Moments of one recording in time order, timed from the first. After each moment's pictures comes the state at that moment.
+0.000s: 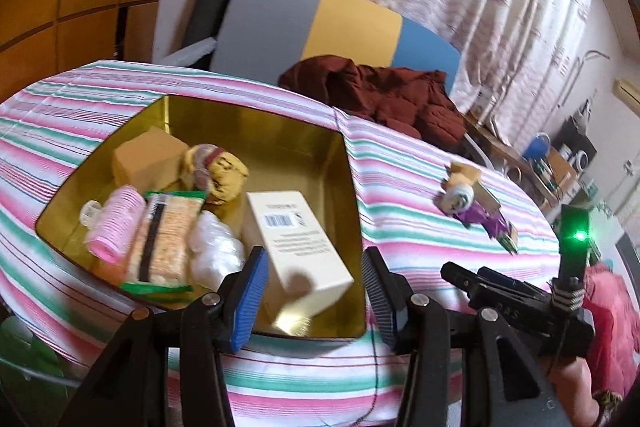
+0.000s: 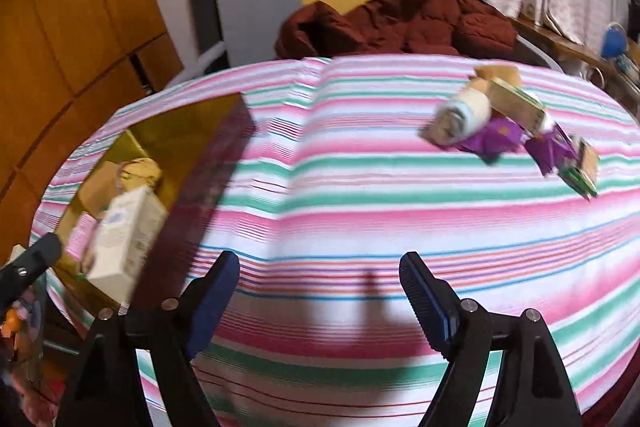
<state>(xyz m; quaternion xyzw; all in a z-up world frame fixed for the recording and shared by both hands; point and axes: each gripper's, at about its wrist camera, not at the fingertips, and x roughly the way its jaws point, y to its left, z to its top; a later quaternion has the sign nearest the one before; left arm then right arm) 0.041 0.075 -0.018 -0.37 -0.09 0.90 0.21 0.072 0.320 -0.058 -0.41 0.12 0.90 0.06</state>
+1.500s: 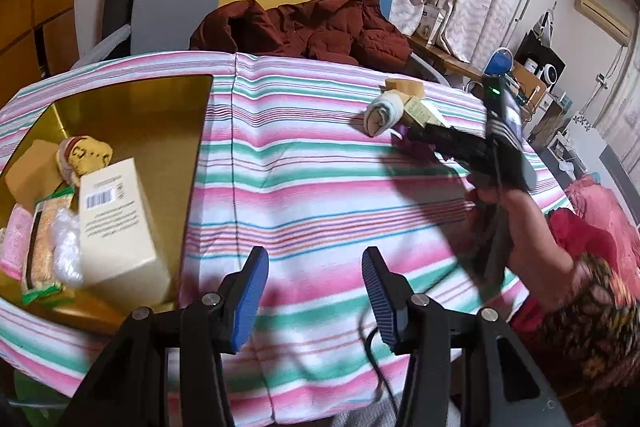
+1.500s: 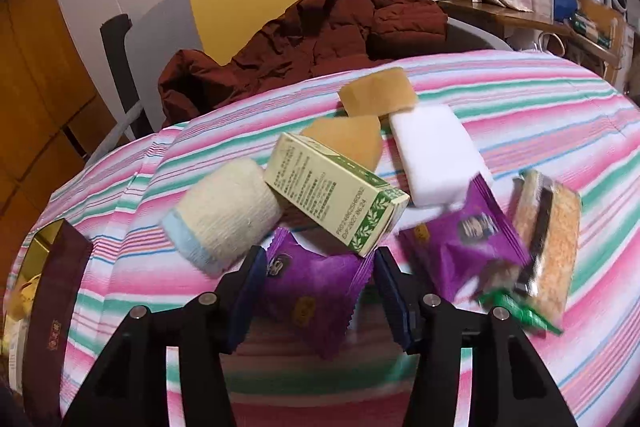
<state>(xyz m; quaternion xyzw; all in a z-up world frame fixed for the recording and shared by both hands) 0.055 0.194 -0.035 -0.43 0.02 0.85 0.30 -0.002 0.510 -0.089 -0.36 0.19 0.90 0.13</state>
